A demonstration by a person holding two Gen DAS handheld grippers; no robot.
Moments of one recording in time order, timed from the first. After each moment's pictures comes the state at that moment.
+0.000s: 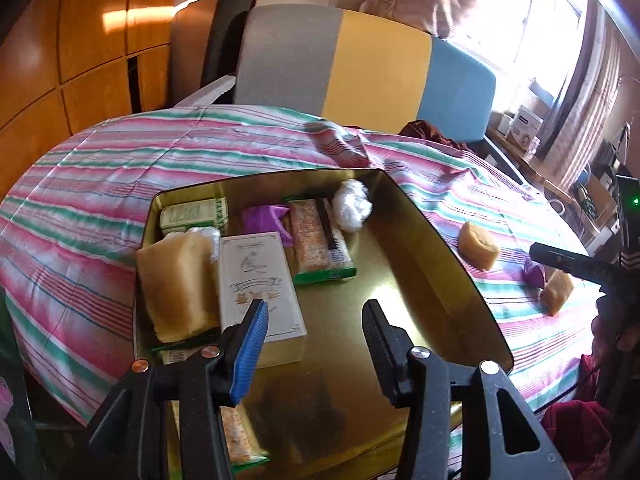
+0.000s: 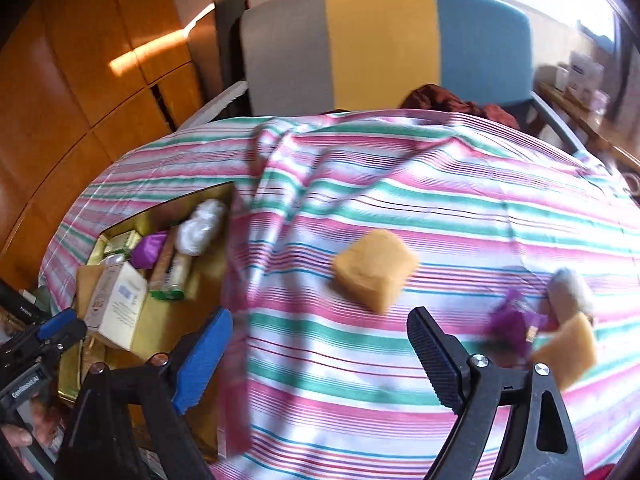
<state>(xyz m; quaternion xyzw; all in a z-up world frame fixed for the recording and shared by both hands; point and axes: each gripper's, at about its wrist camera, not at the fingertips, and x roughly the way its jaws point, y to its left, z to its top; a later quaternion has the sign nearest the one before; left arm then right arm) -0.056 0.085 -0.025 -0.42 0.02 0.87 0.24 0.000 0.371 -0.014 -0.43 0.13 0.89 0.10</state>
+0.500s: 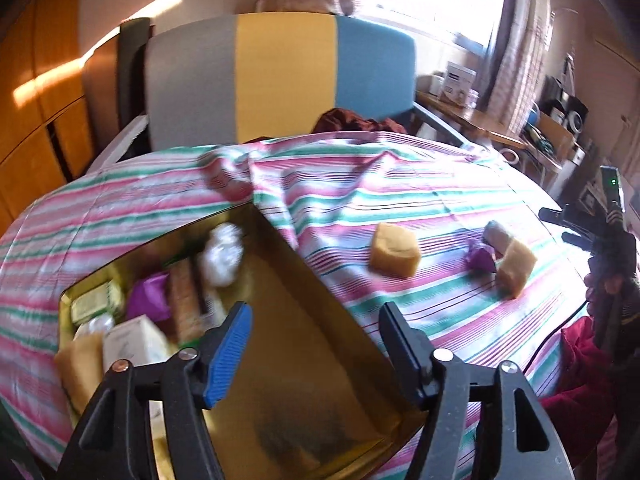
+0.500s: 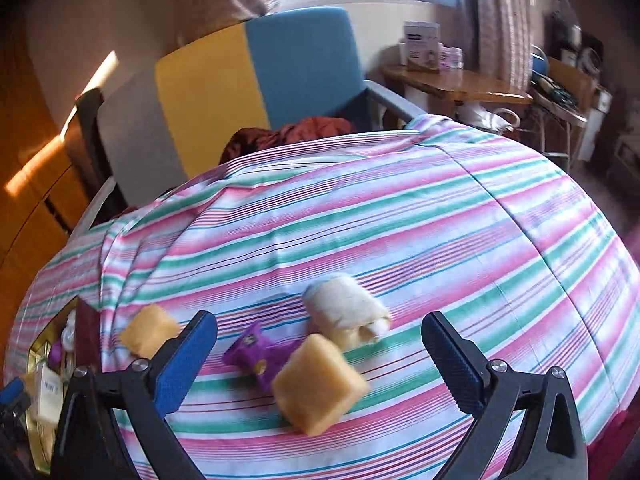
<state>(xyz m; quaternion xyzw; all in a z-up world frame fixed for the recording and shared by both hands) -0.046 0.207 0.003 -0.39 0.12 0.84 0.35 0.109 0.557 -0.011 -0.34 0.23 0.86 0.30</state>
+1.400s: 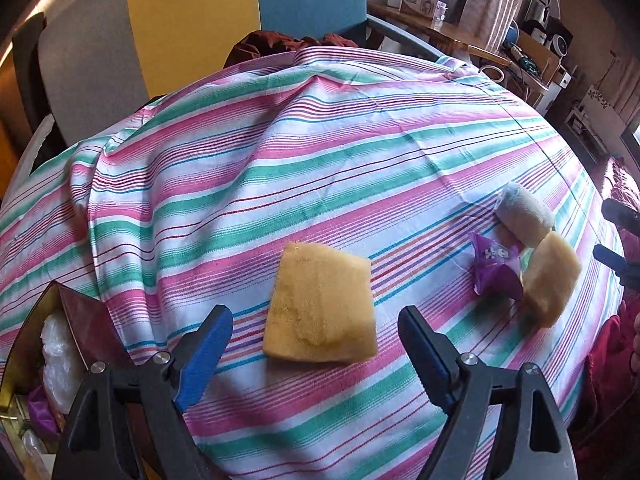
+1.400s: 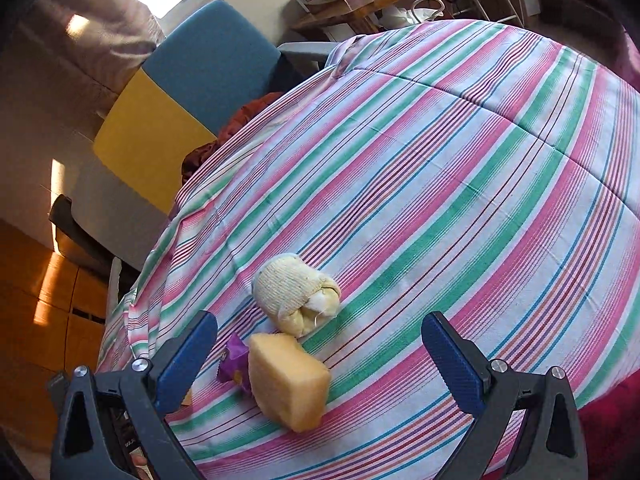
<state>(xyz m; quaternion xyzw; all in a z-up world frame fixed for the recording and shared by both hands) -0.102 0.379 -0.072 -0.49 0.21 0.75 0.38 0.148 0.614 -0.053 -0.31 0.45 0.78 0.30</state>
